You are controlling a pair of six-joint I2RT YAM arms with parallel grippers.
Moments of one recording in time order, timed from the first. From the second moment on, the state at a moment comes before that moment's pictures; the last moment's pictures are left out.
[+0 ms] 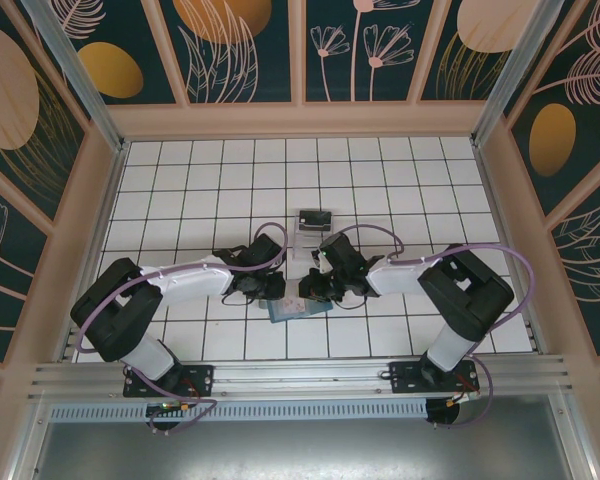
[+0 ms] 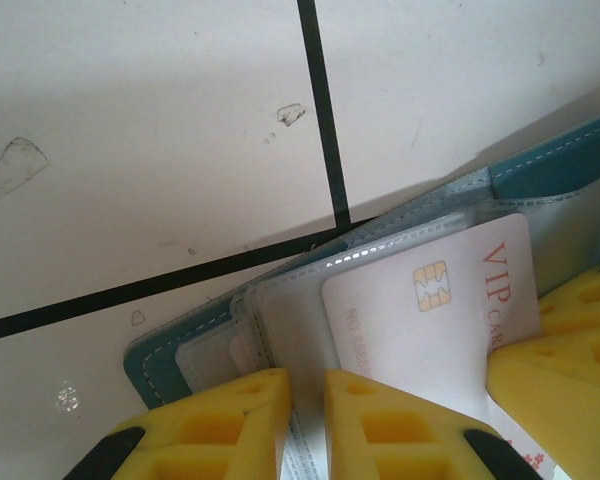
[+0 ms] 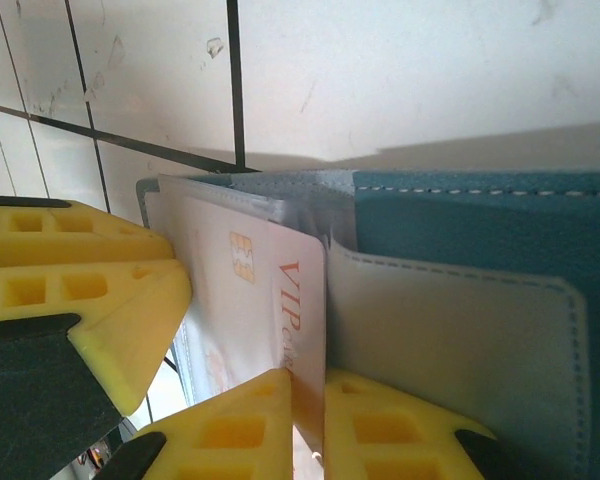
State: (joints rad) left arm -0.79 1.58 0.78 -0.37 0.12 -0.68; right arm 0.79 1.66 0.67 0.04 -0.50 0.89
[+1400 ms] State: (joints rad) left arm -0.80 1.40 0.76 -0.36 0.02 -0.70; right arm 0.69 1.33 0.78 -0.33 -0.30 0.57
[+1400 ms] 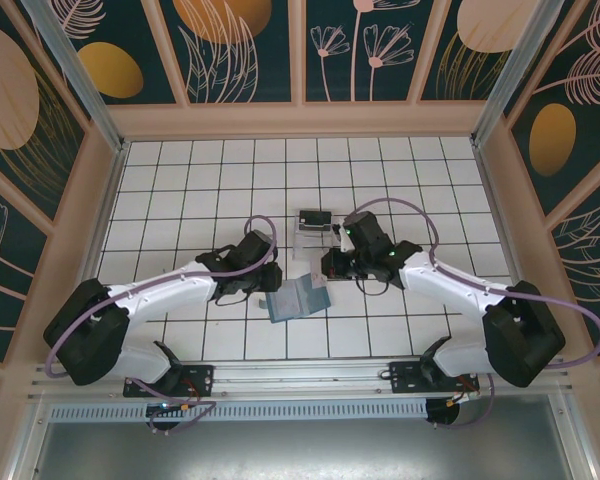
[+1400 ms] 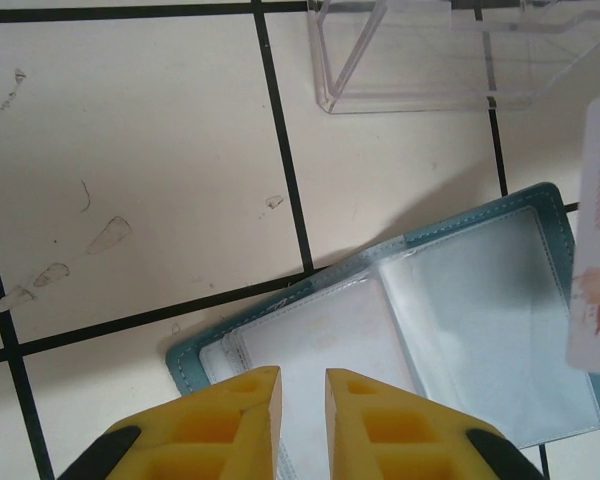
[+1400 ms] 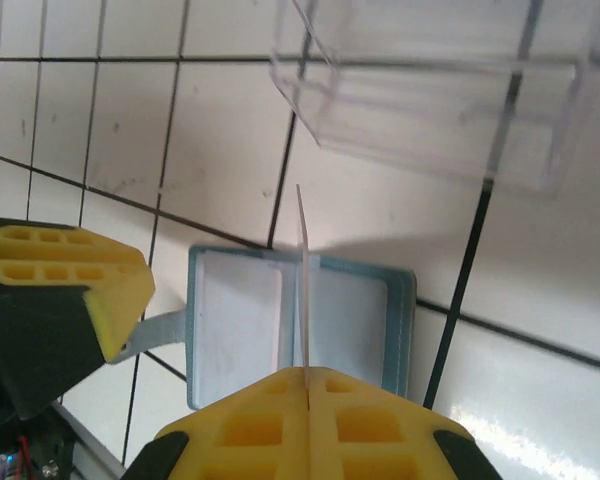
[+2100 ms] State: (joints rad) left arm -0.80 1.35 0.73 -0.36 0.01 -0.71; right arm 0.67 1.46 1.35 -0.66 -0.10 -0.71
